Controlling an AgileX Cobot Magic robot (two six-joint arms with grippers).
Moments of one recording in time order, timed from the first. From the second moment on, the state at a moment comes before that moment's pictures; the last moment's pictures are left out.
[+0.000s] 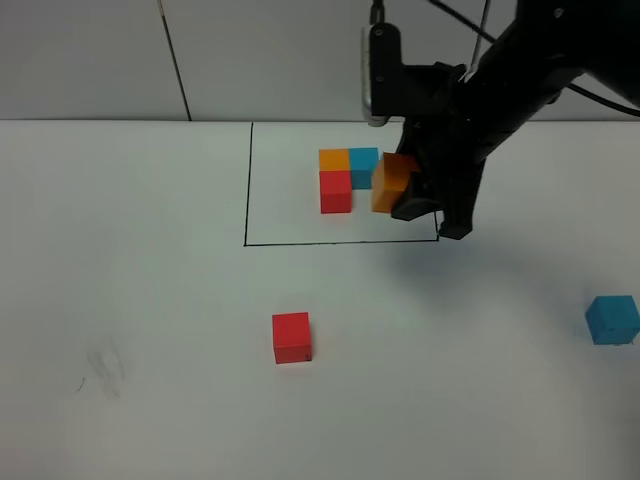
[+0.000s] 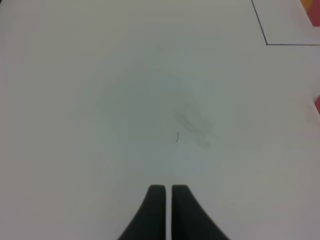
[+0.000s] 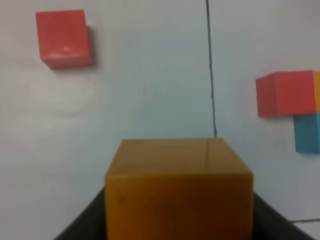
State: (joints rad) left arm 0.02 -0.01 -0.51 -0.02 1.07 -0.01; right arm 0.39 1.90 -1.68 0.34 1.08 -1.26
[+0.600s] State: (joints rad) left arm 0.02 -0.01 -0.51 -0.02 1.07 -0.01; right arm 0.51 2.09 -1.72 0.35 1.02 -1.31
